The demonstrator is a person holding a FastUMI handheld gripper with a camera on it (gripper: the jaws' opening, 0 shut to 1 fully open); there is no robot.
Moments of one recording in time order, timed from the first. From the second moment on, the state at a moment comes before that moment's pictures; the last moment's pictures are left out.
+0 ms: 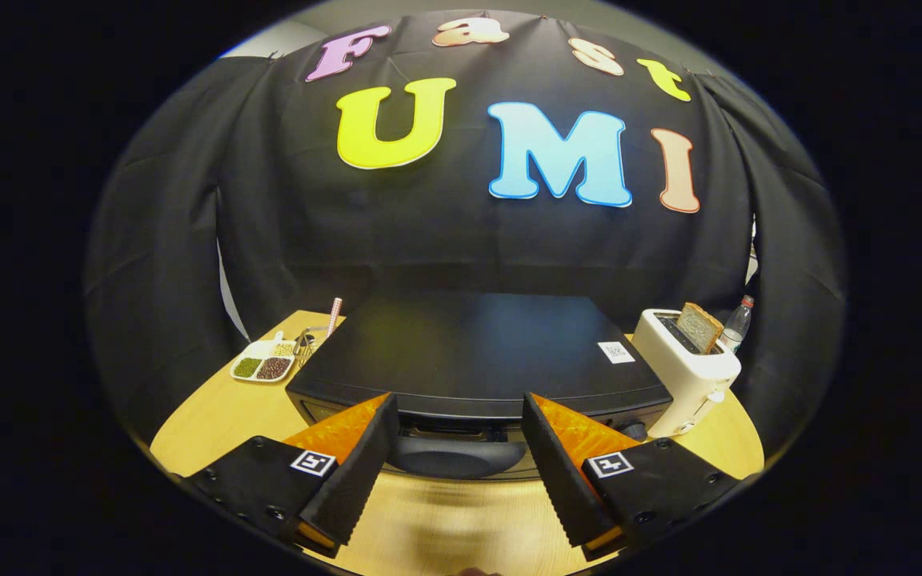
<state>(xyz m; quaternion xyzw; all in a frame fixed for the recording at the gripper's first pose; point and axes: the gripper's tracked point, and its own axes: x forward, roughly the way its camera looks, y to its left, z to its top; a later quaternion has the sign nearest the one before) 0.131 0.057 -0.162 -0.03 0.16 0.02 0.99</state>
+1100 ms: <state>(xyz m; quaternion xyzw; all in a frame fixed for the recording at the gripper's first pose) 0.132 0.062 -0.186 -0.02 0.20 0.02 0.98</state>
